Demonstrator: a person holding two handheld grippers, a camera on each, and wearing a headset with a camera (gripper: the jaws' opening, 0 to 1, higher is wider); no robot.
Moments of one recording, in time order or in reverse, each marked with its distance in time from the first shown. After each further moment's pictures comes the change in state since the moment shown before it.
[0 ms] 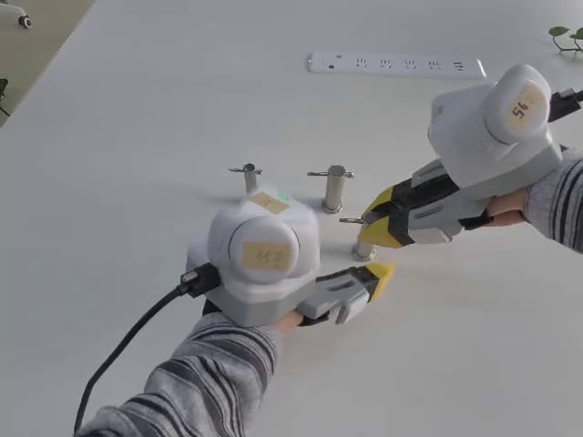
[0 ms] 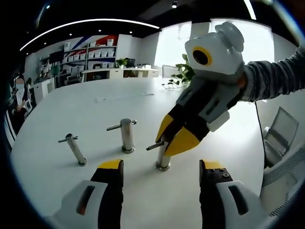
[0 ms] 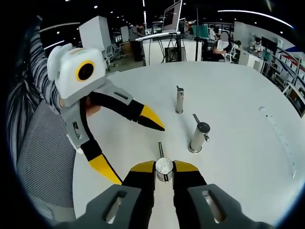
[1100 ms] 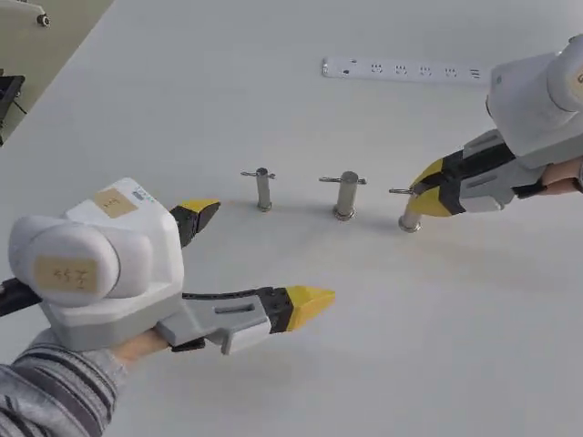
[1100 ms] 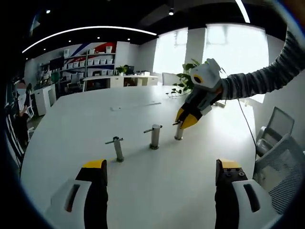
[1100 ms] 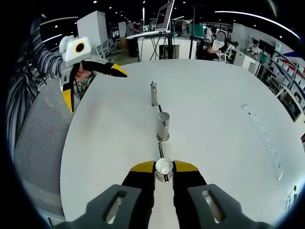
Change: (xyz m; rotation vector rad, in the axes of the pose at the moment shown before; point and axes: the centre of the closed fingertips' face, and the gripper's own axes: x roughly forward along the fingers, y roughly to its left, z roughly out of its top) left arm -0.082 0.049 0.012 0.014 -0.063 -0.008; right arm -0.028 -0.062 -0.018 -0.043 0.038 -0.065
